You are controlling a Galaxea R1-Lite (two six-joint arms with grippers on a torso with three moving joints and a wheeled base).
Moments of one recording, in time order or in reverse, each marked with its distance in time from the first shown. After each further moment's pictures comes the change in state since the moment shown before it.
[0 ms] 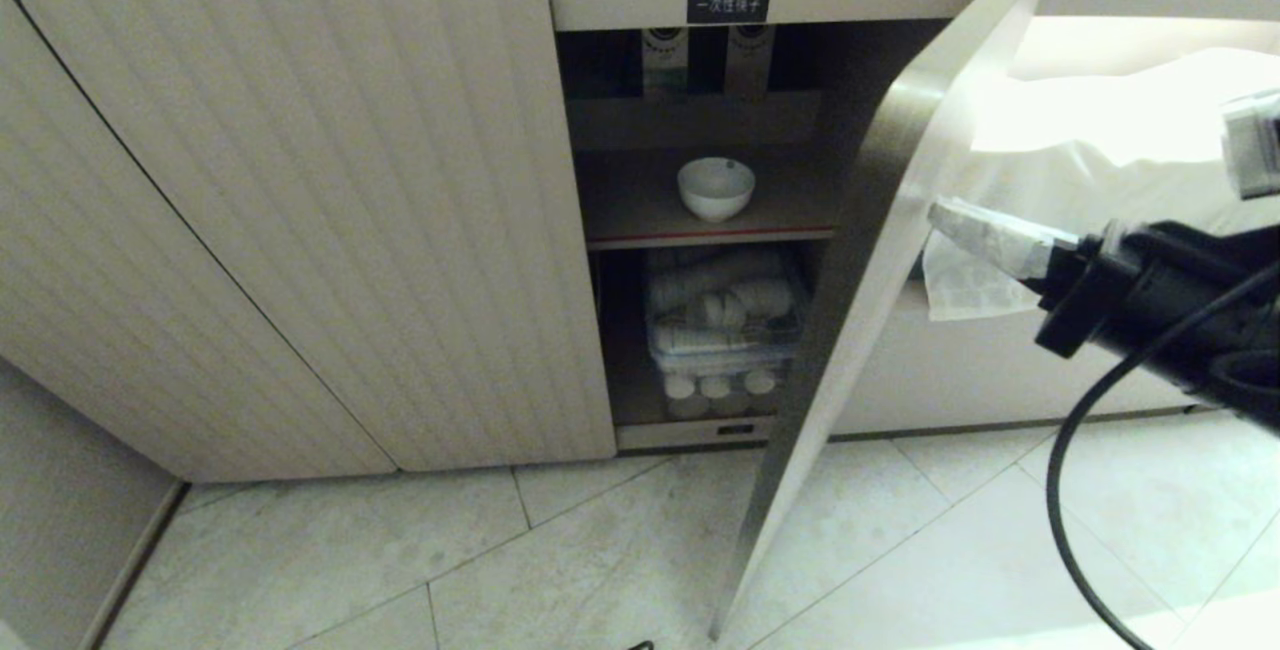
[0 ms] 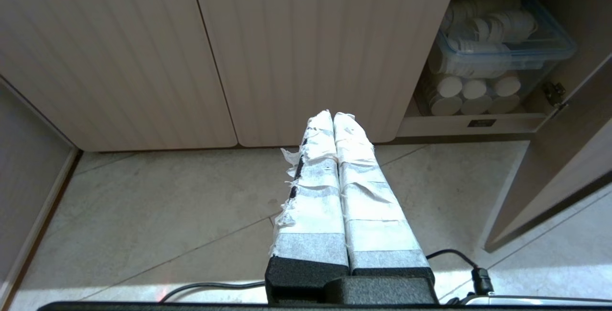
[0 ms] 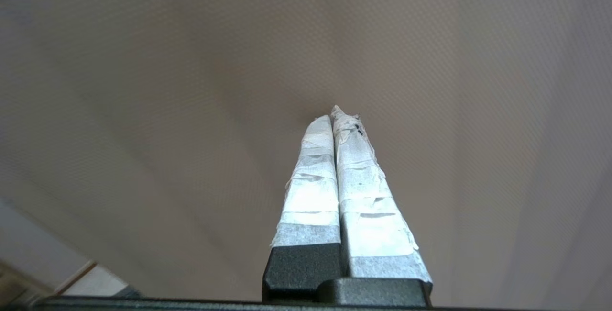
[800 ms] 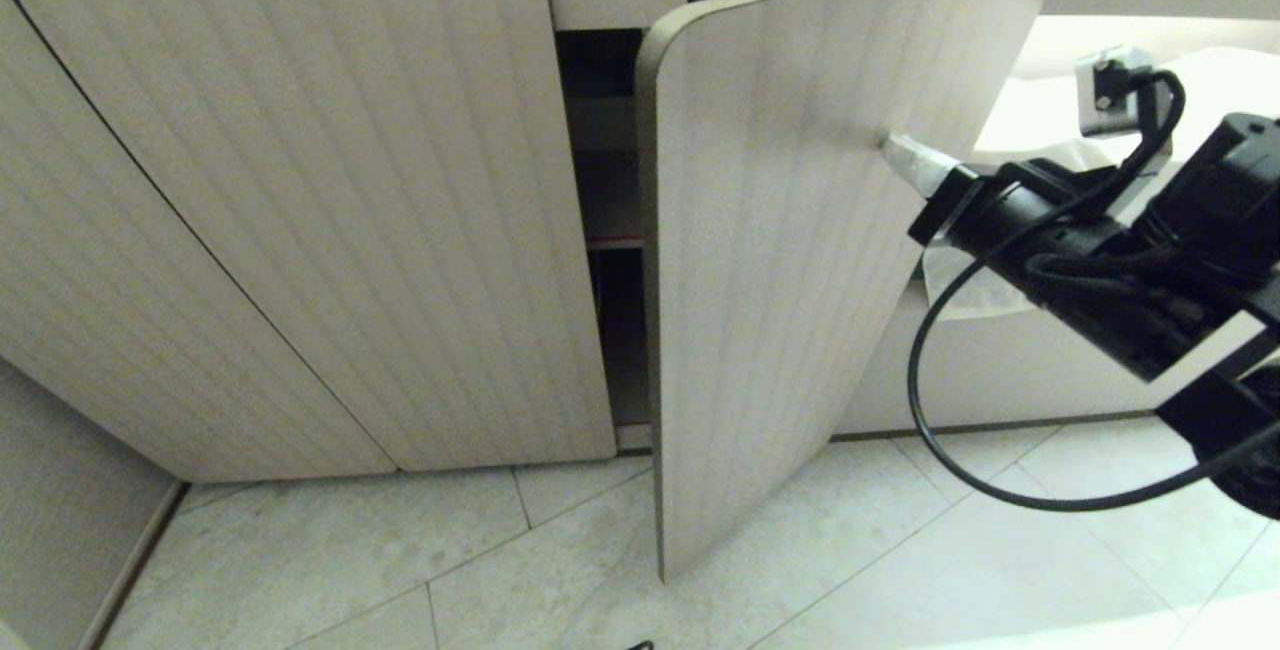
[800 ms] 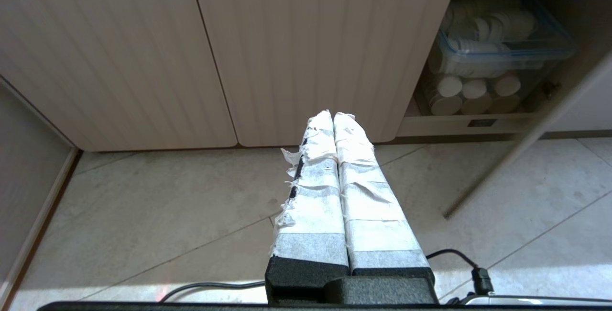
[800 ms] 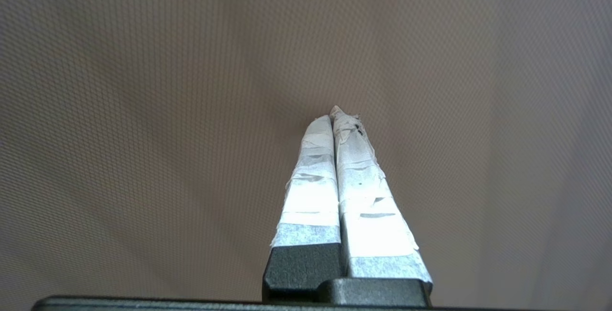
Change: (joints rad) left arm 0.000 0.000 0.000 0.000 0.000 0.000; right arm 0.052 0.252 -0.240 -0.087 -0.343 0.000
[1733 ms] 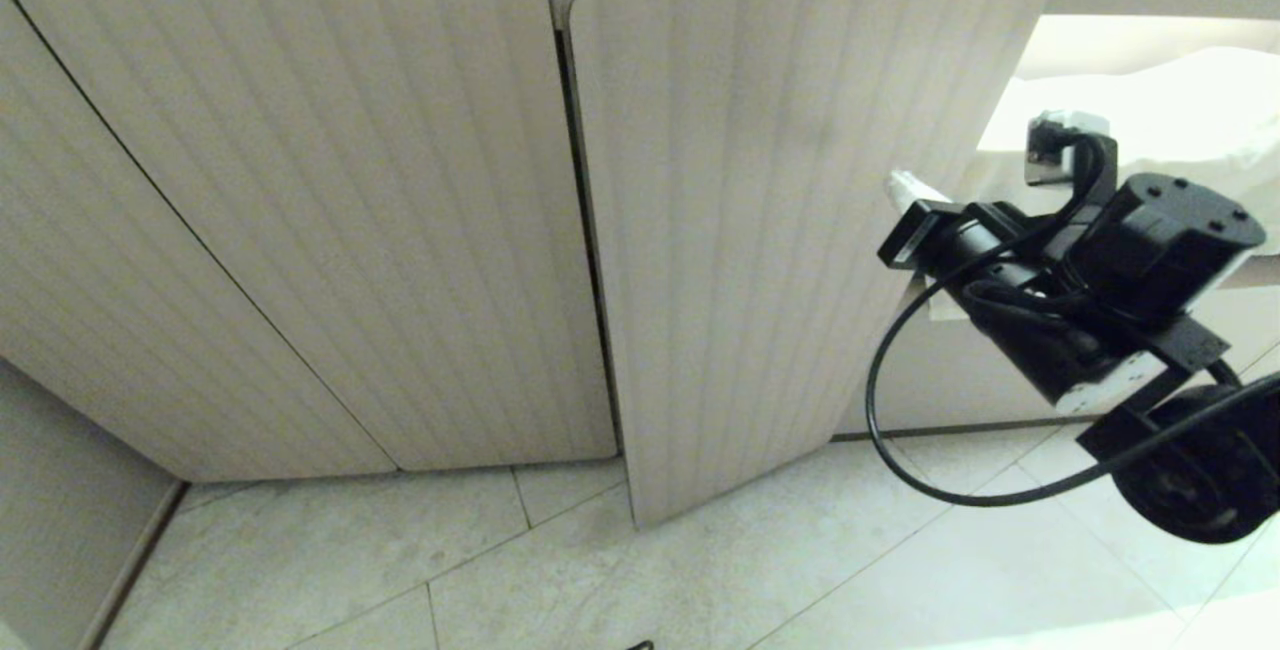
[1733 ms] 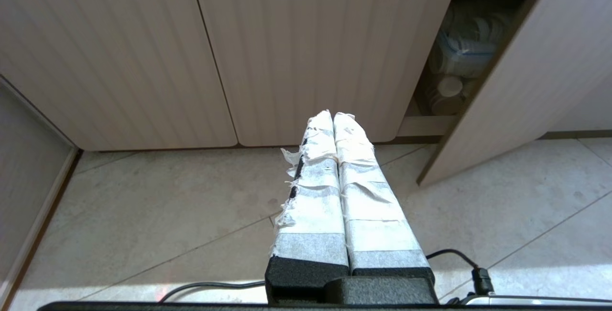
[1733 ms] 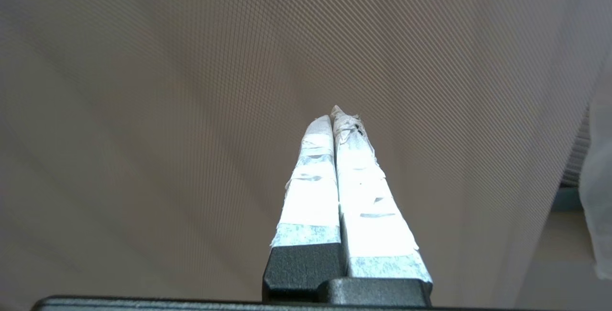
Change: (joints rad) left arm 0.000 0.000 0.000 0.000 0.000 0.000; right arm 0.026 0.099 0.062 -0.137 -0.256 -0.026
